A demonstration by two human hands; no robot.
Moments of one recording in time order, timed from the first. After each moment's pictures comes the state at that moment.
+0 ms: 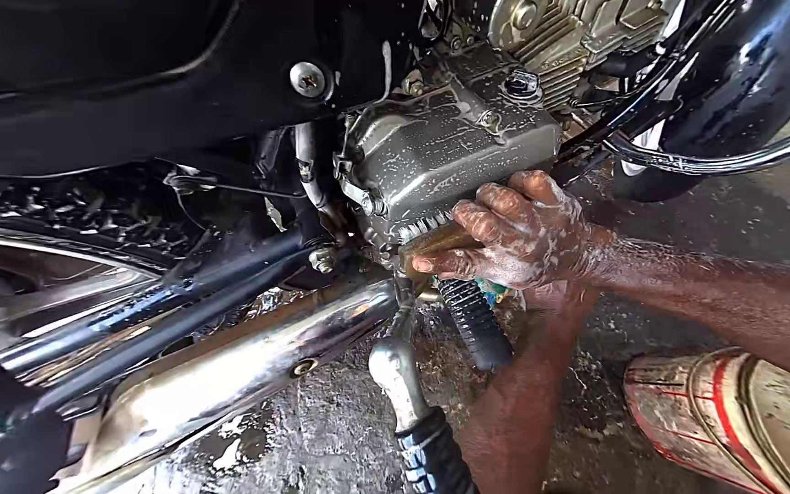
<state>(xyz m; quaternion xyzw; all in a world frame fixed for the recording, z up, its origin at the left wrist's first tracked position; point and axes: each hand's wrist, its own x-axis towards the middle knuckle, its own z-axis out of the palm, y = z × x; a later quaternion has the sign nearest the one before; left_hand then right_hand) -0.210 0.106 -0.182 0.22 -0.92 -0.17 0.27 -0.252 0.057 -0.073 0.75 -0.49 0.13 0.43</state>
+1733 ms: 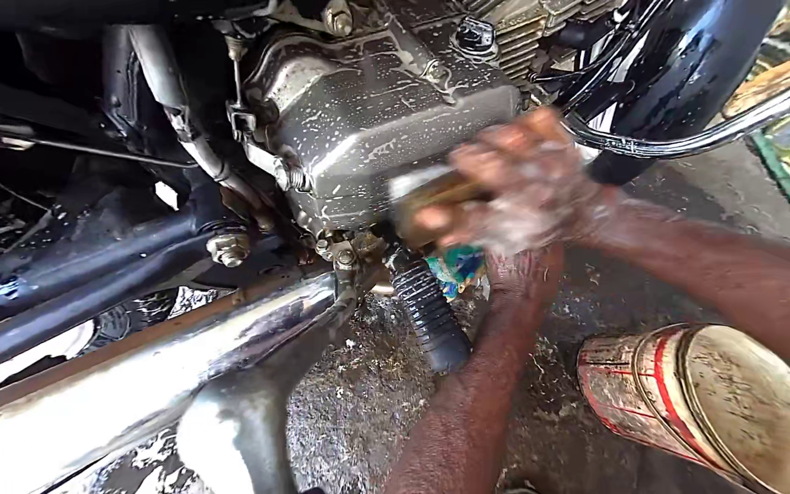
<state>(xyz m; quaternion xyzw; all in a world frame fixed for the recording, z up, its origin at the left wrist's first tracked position) -0.242 0.102 -0.194 0.24 -0.87 -0.18 0.40 -0.293 0.076 -0.067 0.77 -0.46 0.14 0.41</state>
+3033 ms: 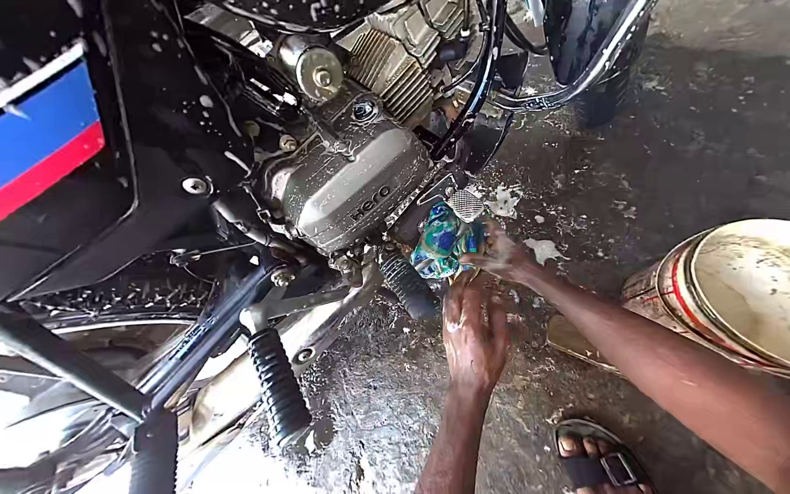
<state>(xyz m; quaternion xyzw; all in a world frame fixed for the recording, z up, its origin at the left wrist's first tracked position) -0.079 0.117 -0.203 0.18 -0.88 -0.33 0.29 -0.252 0.164 -0.234 0.26 -0.76 0.56 -0.22</state>
